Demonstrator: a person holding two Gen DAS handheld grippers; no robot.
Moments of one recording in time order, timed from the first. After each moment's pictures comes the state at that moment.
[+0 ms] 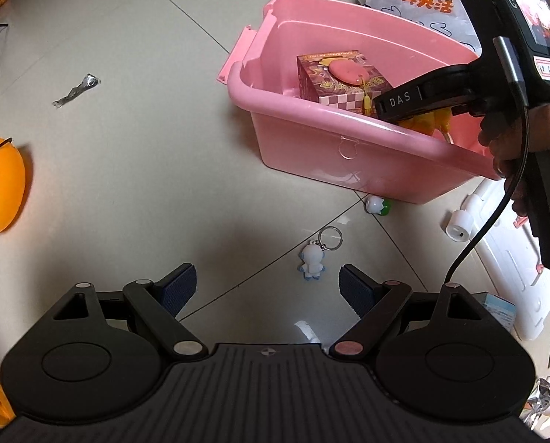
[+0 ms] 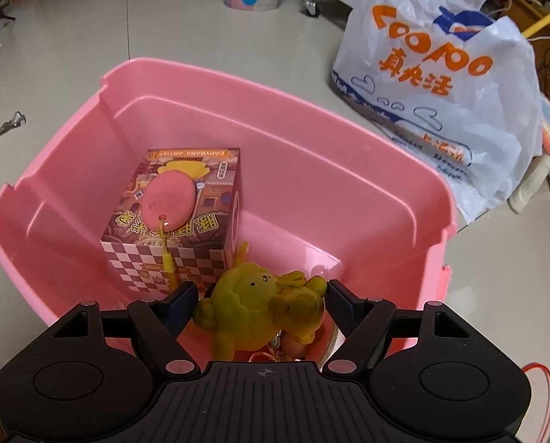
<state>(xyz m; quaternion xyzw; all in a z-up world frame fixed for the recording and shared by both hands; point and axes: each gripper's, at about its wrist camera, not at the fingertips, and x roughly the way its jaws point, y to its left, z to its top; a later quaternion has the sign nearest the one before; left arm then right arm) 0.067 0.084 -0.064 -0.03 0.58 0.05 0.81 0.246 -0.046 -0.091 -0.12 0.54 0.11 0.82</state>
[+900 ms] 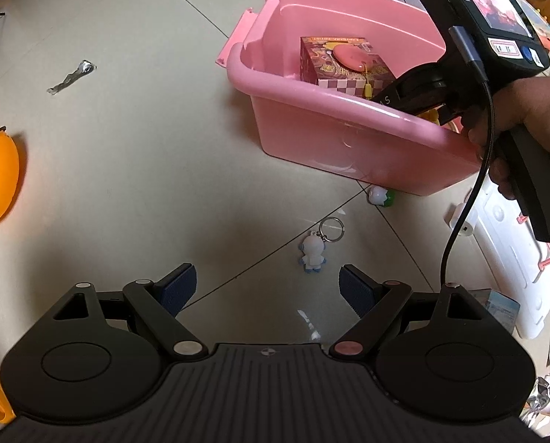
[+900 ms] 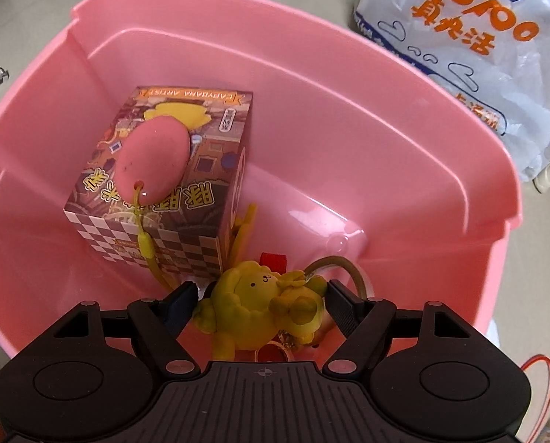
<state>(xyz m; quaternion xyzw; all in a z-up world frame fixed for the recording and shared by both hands) 0.074 0.085 -0.076 -0.04 0.60 0.05 0.80 0.273 -0.033 -0.137 -0.14 0.62 0.11 0.77</state>
